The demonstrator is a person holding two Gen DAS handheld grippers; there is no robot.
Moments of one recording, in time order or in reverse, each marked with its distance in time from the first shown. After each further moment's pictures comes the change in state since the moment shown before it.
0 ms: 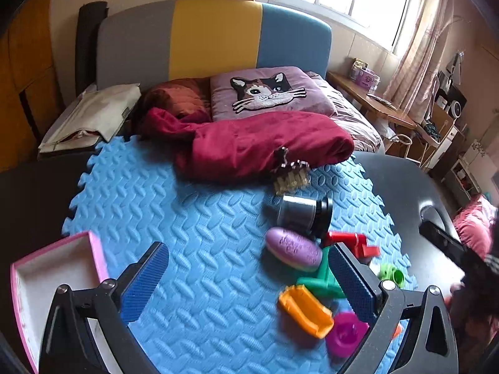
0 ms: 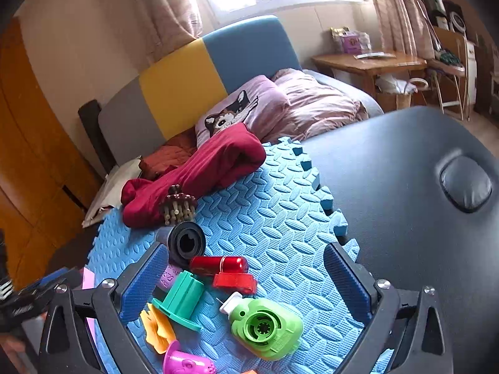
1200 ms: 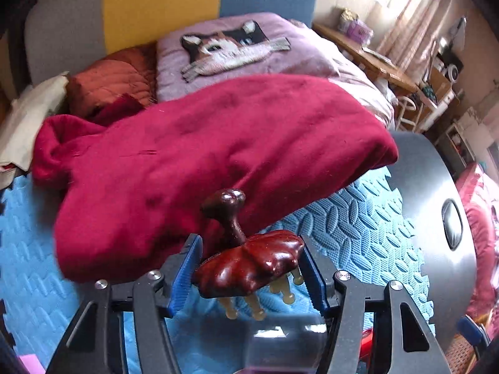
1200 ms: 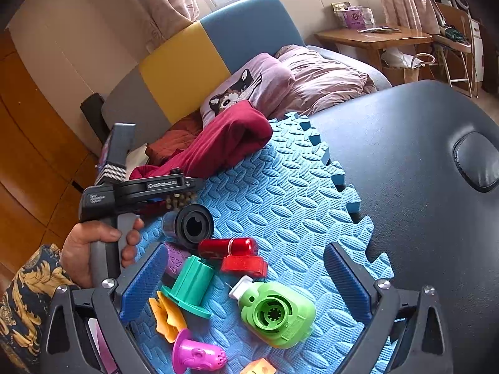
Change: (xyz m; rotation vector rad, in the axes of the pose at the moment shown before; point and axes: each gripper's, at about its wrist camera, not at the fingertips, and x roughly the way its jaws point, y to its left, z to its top) left arm 0.165 -0.039 0.081 0.078 0.202 -0.081; right arm 0.010 -0.002 -0.005 0.021 0.079 0.028
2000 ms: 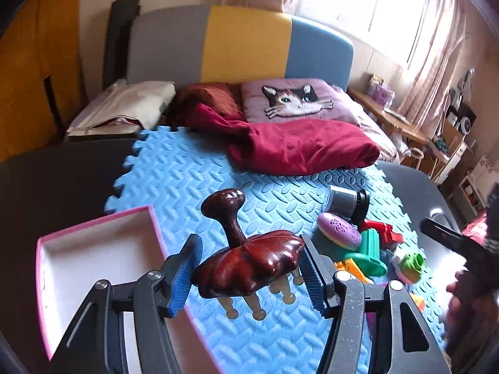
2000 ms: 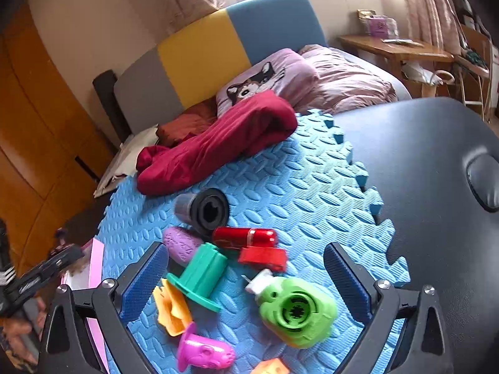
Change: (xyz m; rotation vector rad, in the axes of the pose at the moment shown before) left arm -0.189 0.085 -0.175 -0.153 -0.272 0.107; right arm 0.016 0.043 -0.007 -0.149 0.034 -0.004
